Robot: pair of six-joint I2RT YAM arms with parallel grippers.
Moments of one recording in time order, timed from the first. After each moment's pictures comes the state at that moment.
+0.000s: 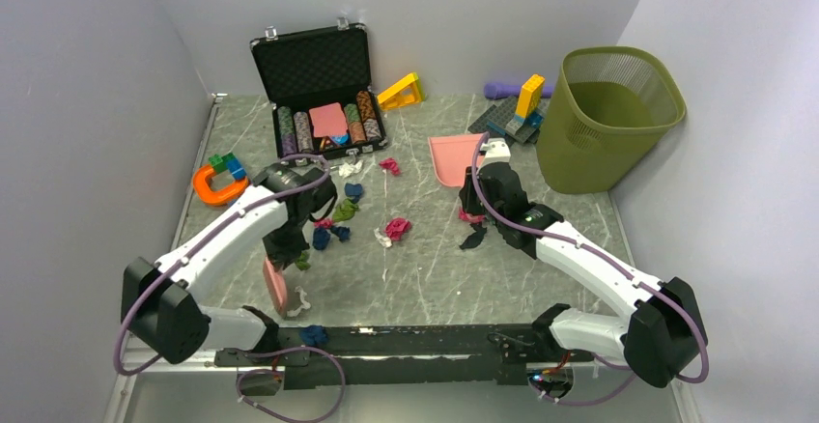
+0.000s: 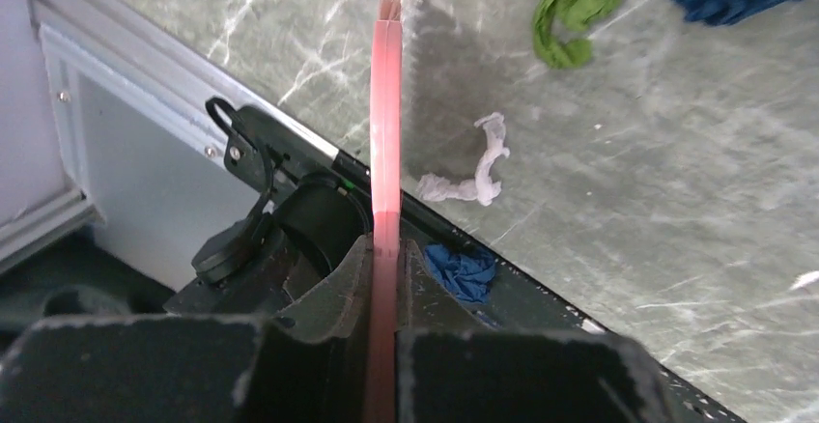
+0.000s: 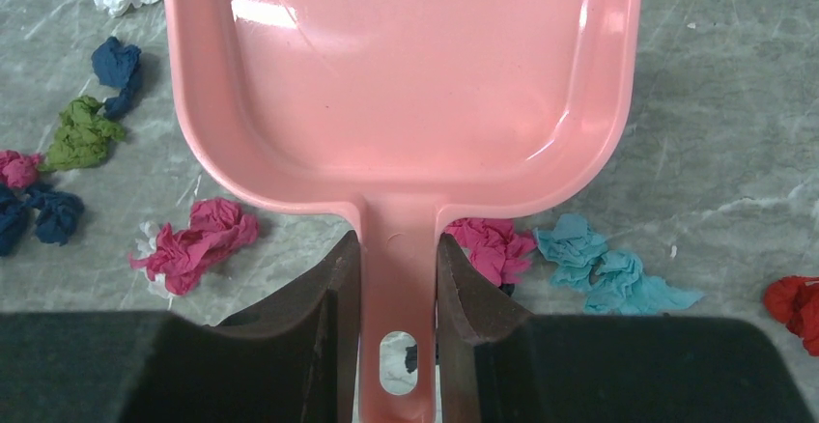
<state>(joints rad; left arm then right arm) -0.56 1.30 1.15 -1.55 -0.41 -1.04 0.59 1.14 0.76 -0.17 0.27 0.34</state>
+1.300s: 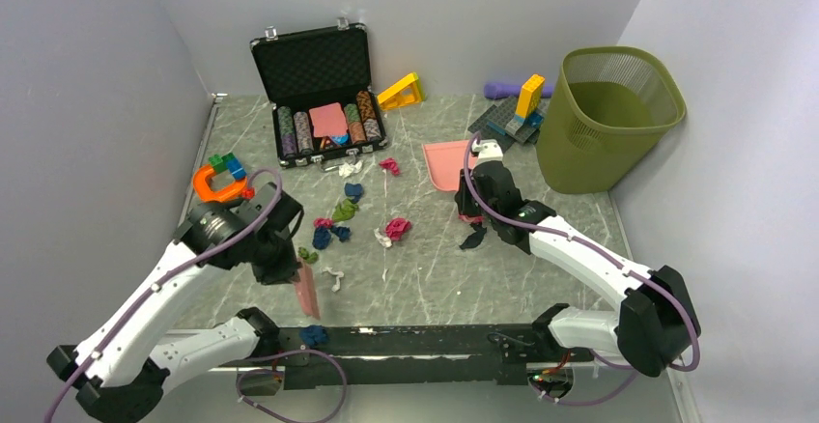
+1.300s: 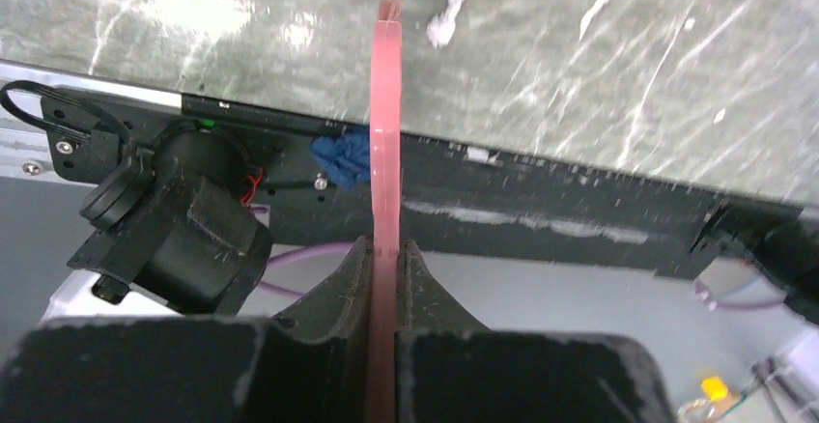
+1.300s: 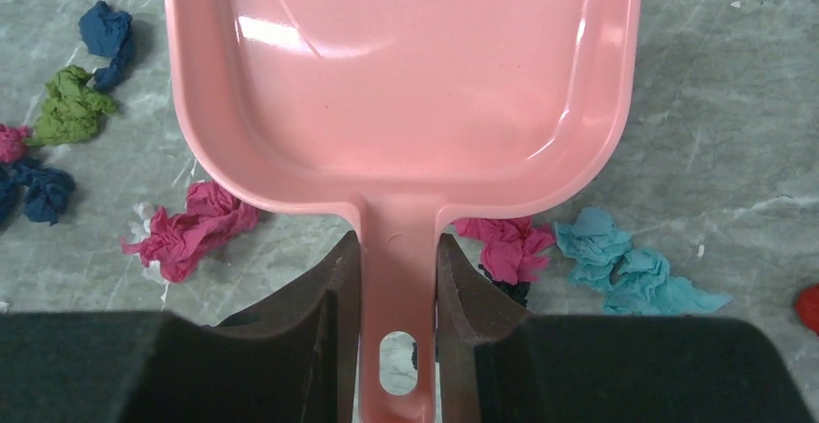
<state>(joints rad) -0.68 0.96 1.21 -1.52 -0.13 -1.01 0.59 1.21 0.77 -0.18 0.24 0.34</state>
